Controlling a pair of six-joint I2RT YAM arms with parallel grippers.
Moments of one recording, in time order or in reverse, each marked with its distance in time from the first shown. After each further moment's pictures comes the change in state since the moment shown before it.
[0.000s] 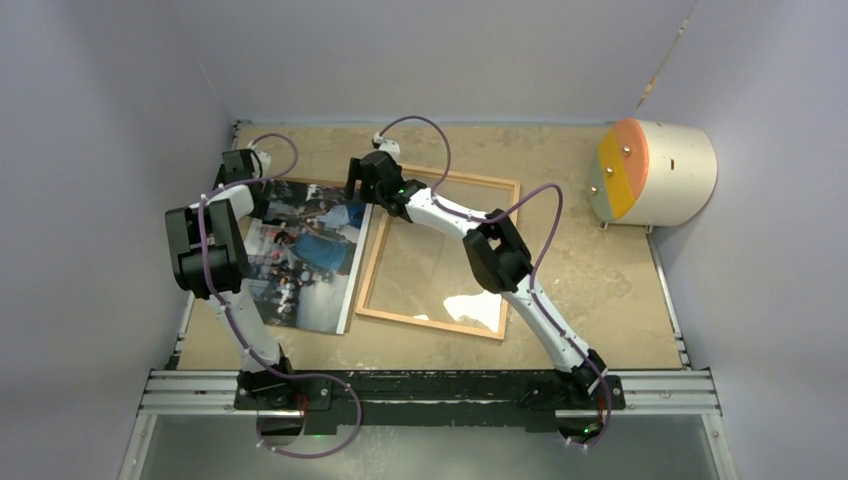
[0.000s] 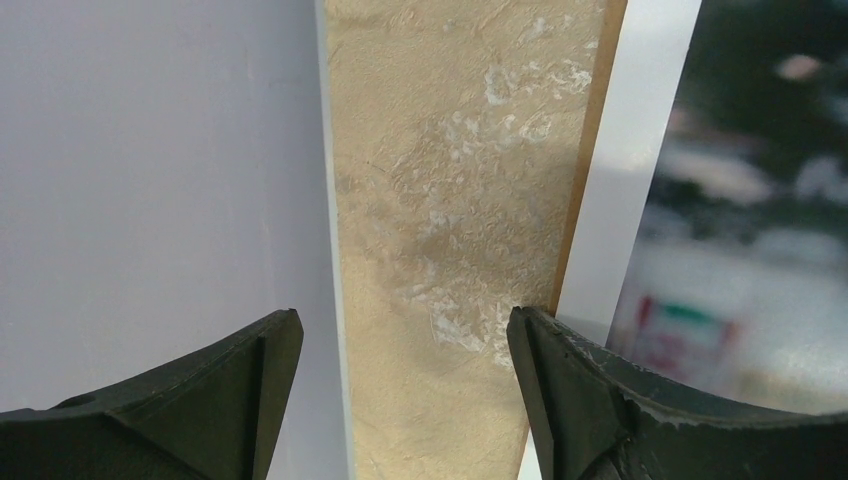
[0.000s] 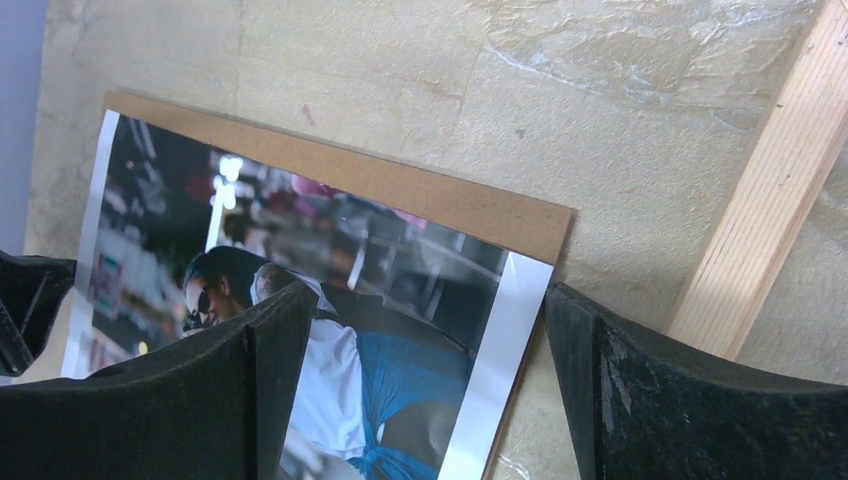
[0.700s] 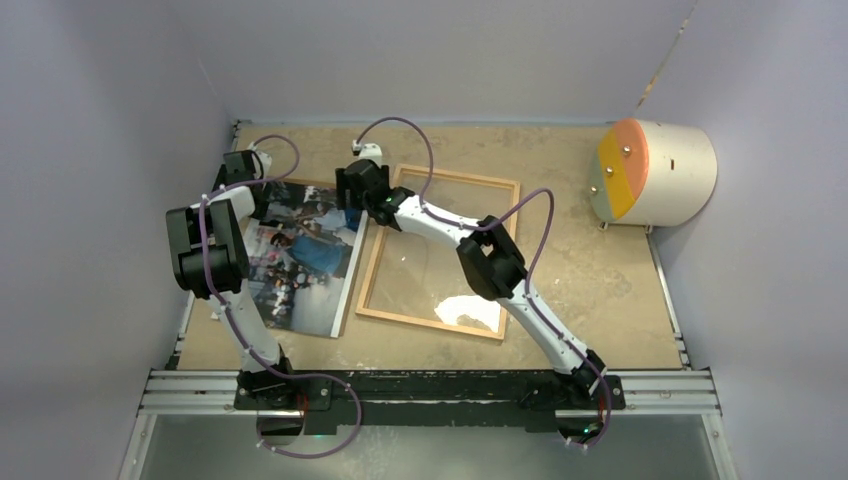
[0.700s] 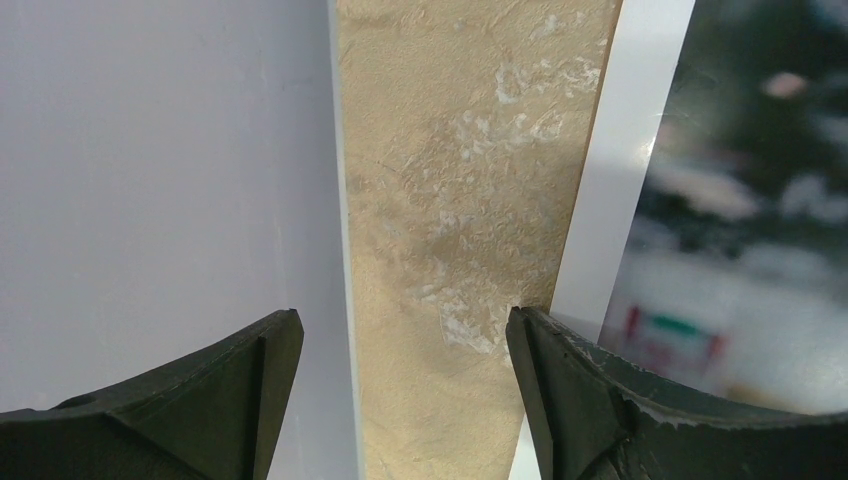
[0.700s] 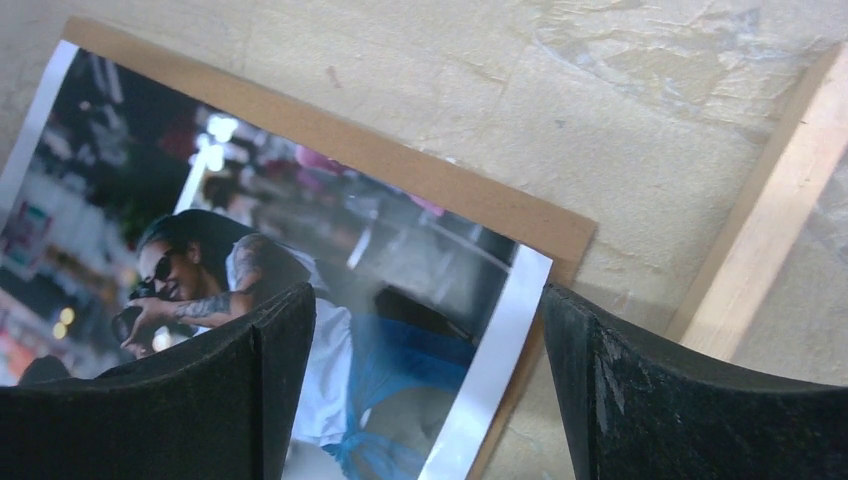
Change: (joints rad) left arm -0.006 0.000 -0.017 0.029 -0.024 0.024; right arm 0.067 0.000 0.023 -0.023 0.126 -0.201
